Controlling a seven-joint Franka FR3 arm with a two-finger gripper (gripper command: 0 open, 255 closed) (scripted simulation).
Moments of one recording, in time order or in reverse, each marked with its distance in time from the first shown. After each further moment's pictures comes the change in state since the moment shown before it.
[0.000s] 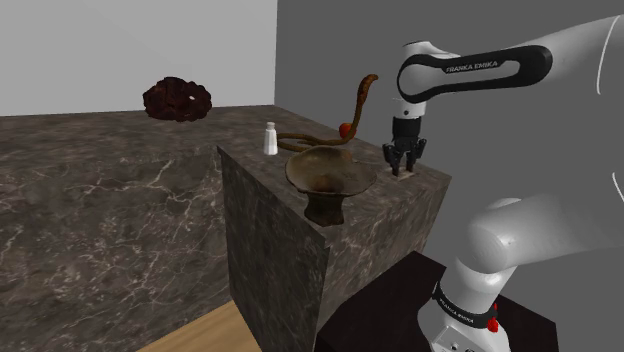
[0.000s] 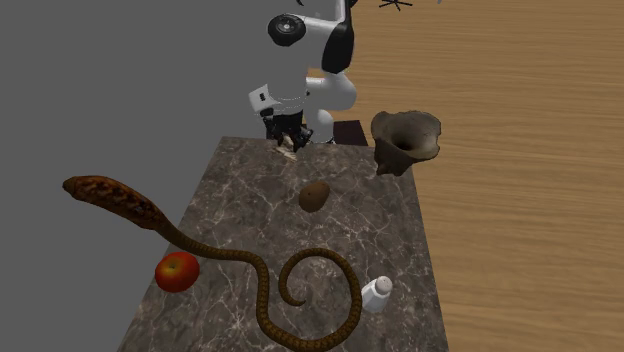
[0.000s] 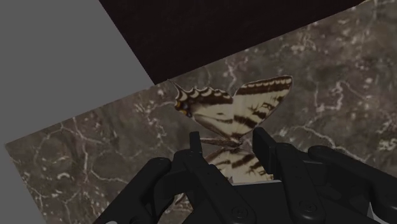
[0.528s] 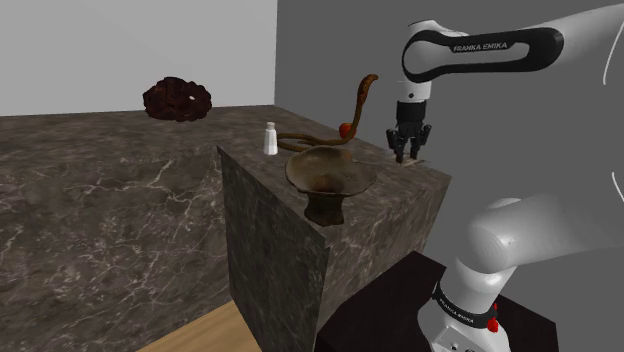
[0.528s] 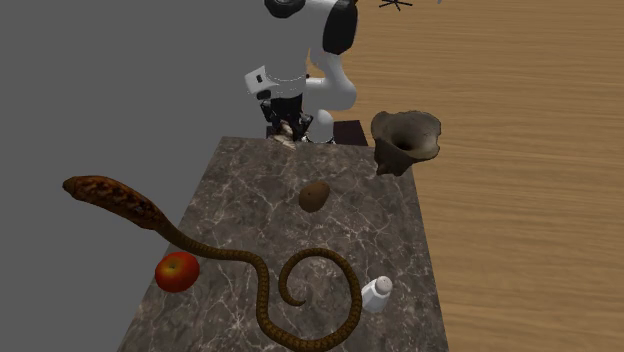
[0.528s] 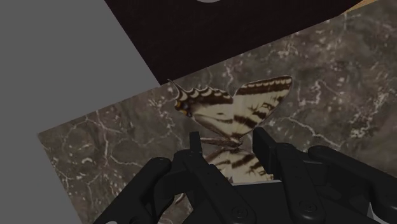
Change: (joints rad) arm 0.002 0.003 0.008 0.112 0.007 -0.108 -0.012
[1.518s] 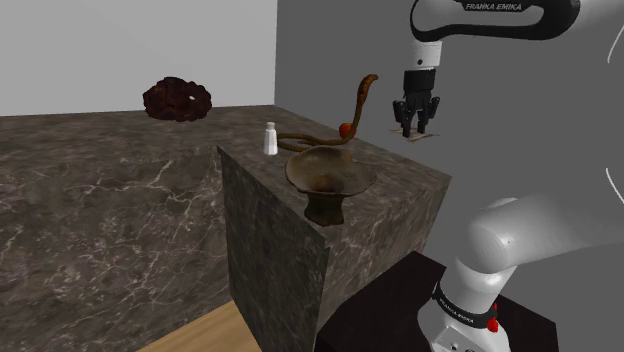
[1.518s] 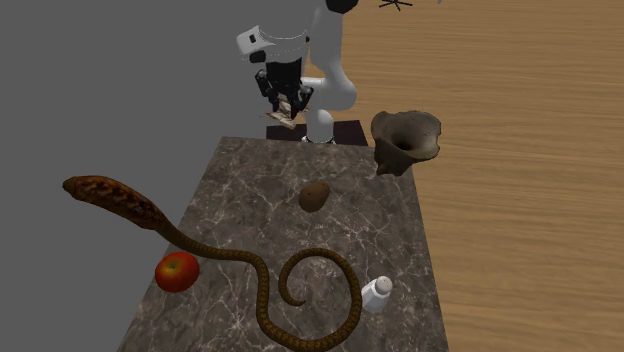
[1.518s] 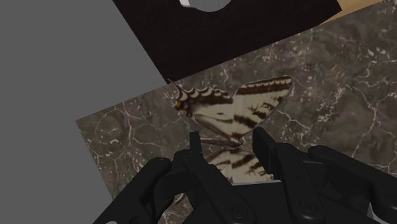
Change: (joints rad) arm 0.002 0.047 0.014 0.232 0.010 -0.184 -0.020
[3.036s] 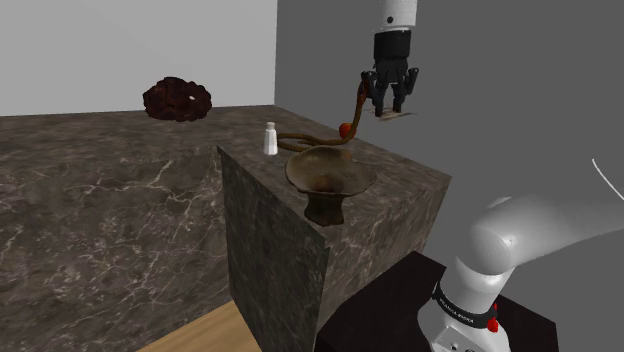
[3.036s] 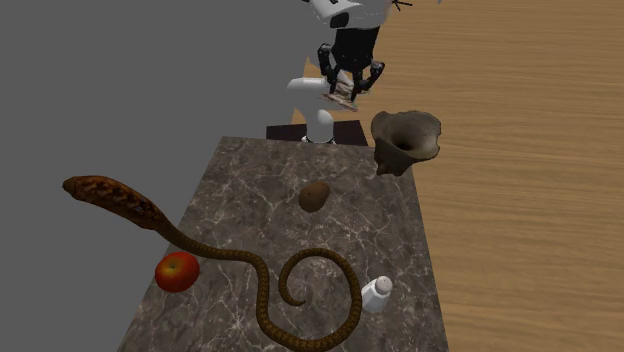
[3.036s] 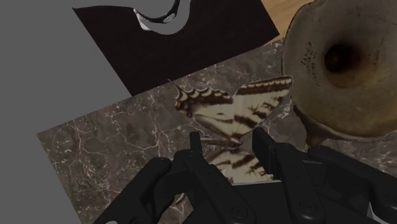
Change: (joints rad) arm 0.052 0.103 0.238 0.262 0.178 -0.176 0.260
